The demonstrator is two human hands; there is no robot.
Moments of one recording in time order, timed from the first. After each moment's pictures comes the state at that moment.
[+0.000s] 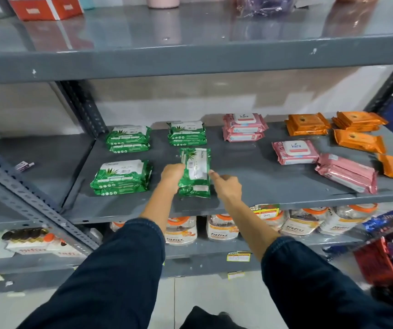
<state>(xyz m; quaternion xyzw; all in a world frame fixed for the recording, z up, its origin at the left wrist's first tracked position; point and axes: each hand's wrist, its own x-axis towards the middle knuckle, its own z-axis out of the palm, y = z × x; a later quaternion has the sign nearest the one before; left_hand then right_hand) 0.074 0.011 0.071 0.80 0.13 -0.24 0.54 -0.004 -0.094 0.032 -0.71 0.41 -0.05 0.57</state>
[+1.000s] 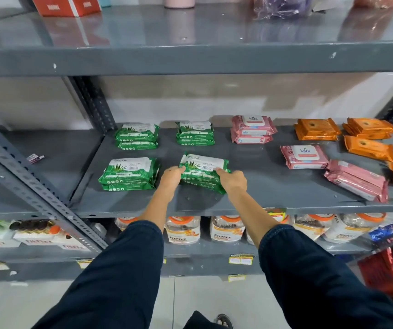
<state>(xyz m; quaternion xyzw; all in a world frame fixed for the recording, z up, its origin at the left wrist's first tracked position) 0.084 0.040 0.041 0.78 0.07 -0.24 0.57 0.012 -0.098 0.049 -0.72 0.43 -0.02 0.54</state>
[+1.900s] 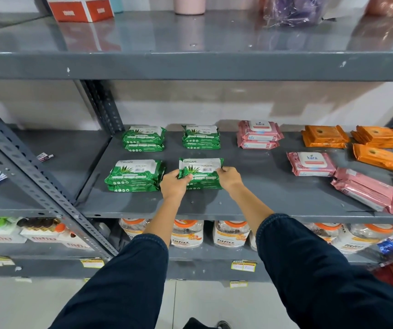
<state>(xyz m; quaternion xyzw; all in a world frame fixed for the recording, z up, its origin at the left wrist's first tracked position) 0.076 0.042 0.029 0.82 0.08 -0.08 0.56 0.037 -0.096 0.055 -0.81 0.32 0.05 0.50</state>
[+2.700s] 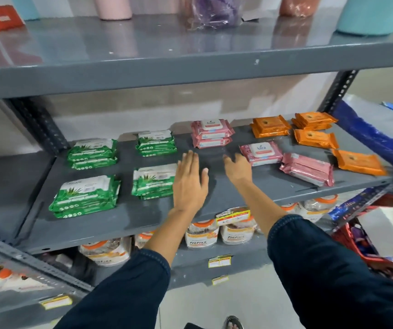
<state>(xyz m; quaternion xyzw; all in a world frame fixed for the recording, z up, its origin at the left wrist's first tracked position) 0.012 -0.063 0.048 0.88 -0.32 0.15 0.31 -0.019 -0.193 0.070 -0.78 0.41 -0.16 0.45</state>
